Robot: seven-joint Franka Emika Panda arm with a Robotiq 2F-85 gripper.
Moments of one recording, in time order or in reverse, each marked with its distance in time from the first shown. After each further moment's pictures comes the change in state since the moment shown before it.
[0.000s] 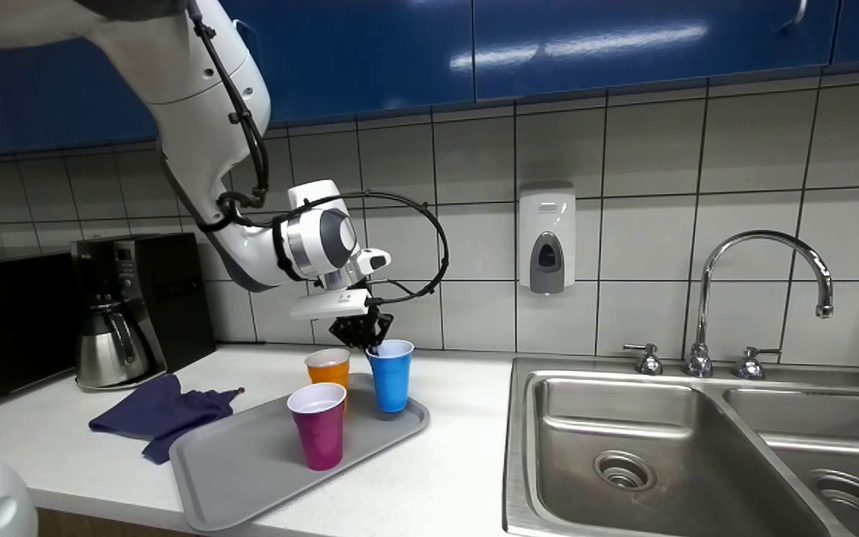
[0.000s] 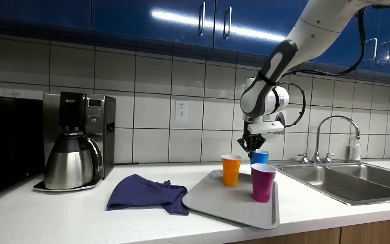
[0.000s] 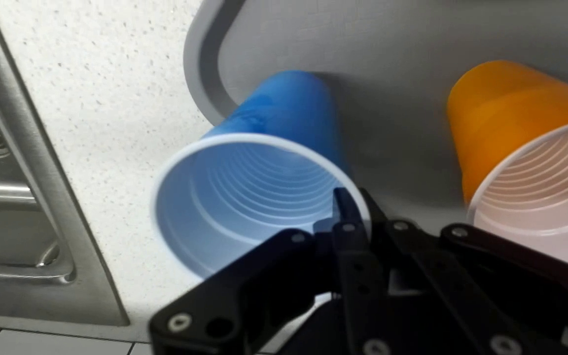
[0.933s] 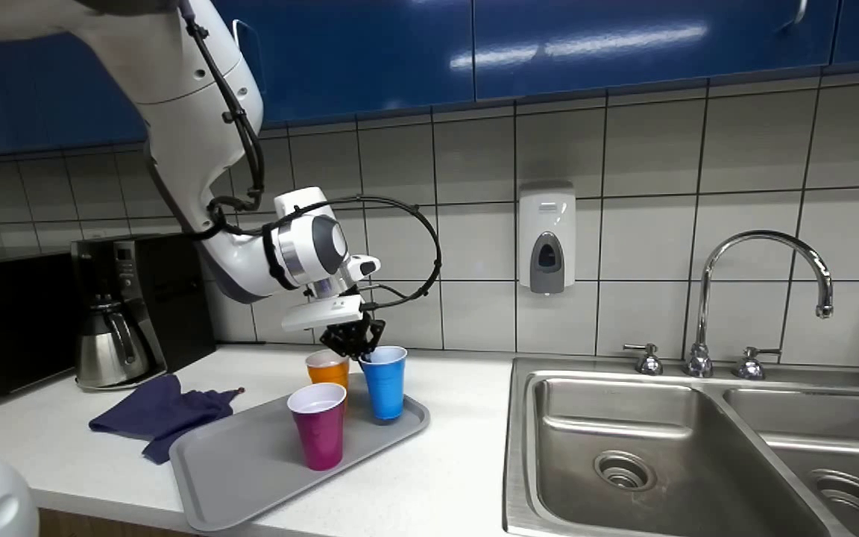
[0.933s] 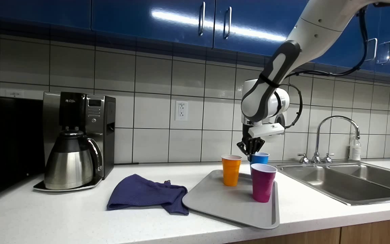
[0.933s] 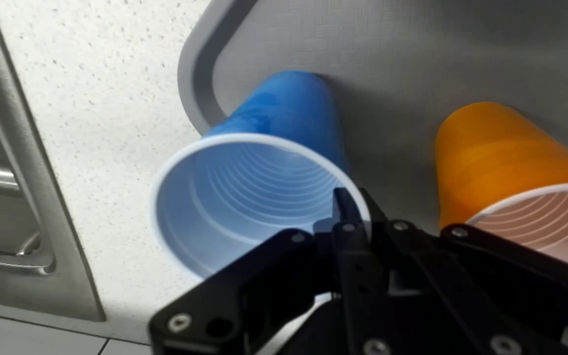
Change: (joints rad) arm 0.006 -0.016 0.014 -0.051 -0.077 0.026 -0.001
